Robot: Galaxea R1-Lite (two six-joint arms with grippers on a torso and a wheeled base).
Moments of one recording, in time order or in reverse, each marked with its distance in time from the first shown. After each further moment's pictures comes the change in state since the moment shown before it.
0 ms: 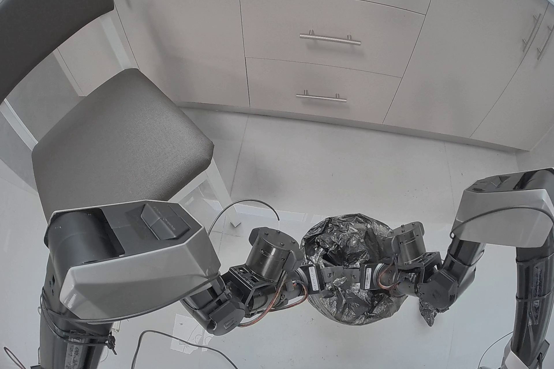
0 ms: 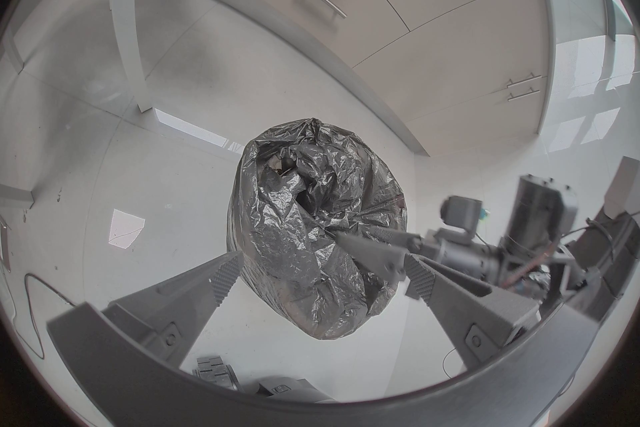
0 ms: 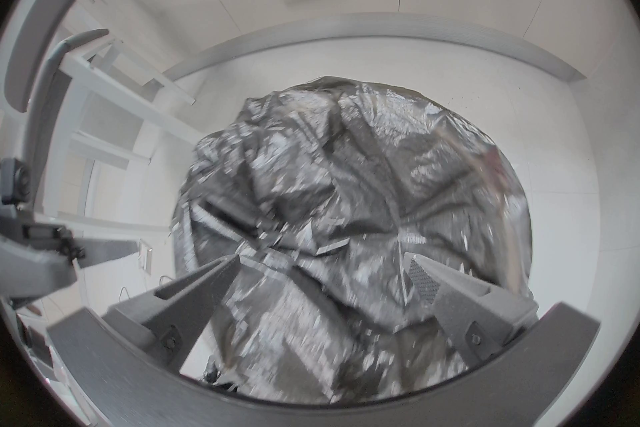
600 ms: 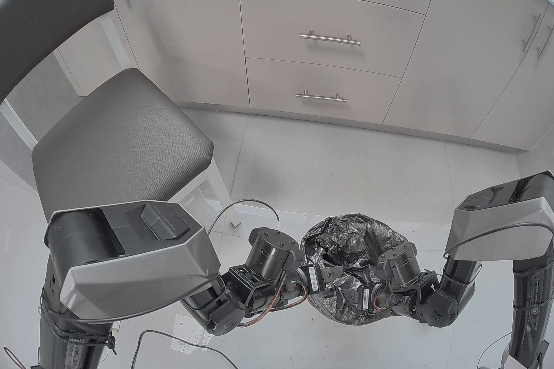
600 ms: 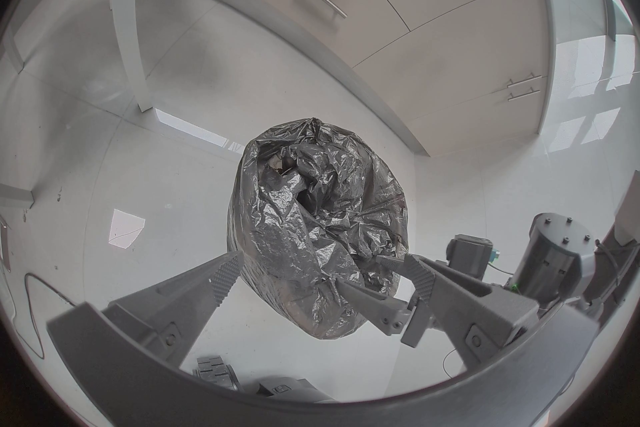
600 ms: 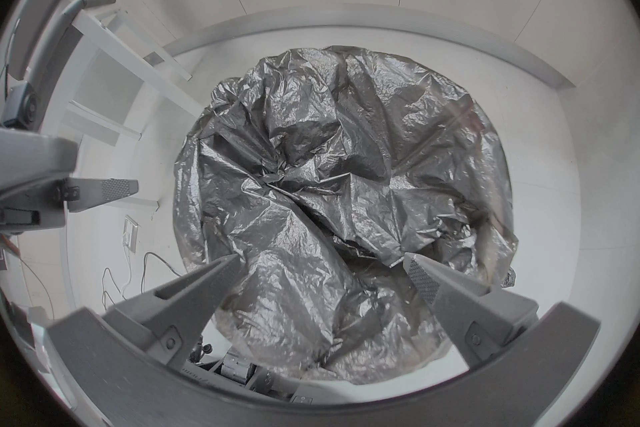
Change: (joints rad) left arm 0.000 0.000 0.001 -0.001 0.000 0.000; right arm 0.100 -0.013 0.119 -0.022 -0.122 0.030
